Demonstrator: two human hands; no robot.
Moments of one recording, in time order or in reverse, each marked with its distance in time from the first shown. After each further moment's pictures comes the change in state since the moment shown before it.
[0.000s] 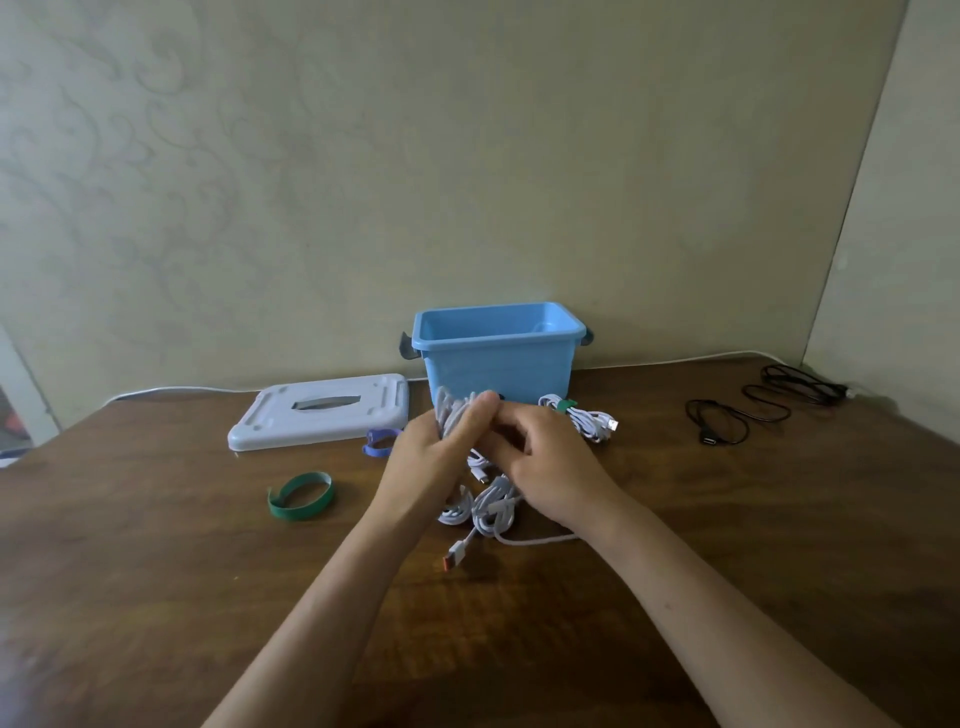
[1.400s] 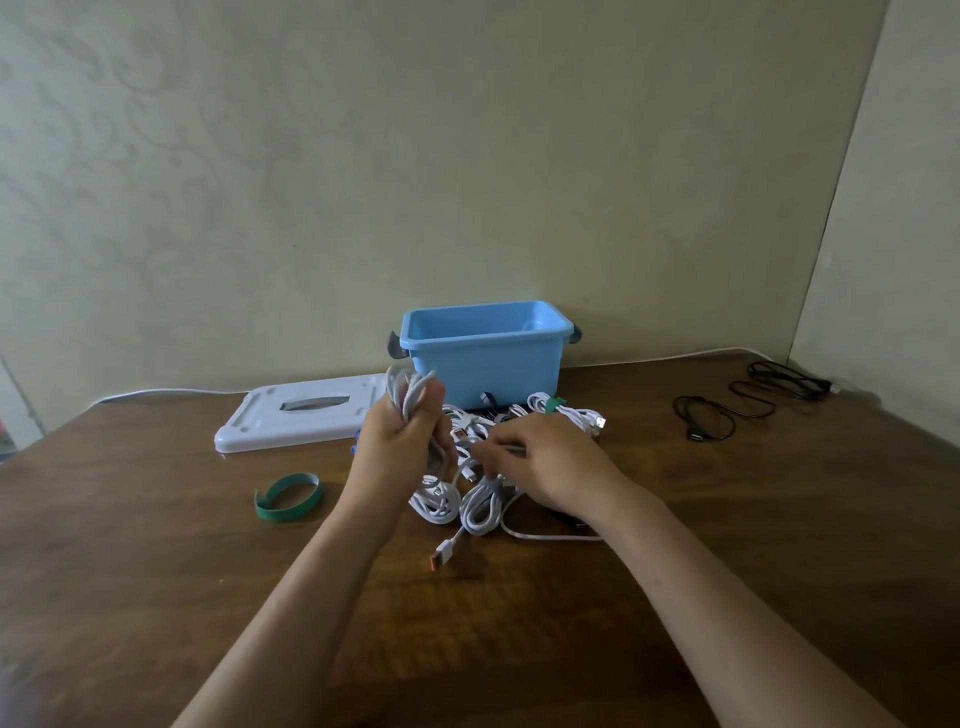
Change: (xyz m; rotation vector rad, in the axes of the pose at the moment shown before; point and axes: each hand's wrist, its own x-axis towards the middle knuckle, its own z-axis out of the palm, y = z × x) left_hand 0.009 -0.003 -0.009 -0.012 0.118 0.070; right_hand 0.007 0.019 -0.017 -0.358 -0.160 0.117
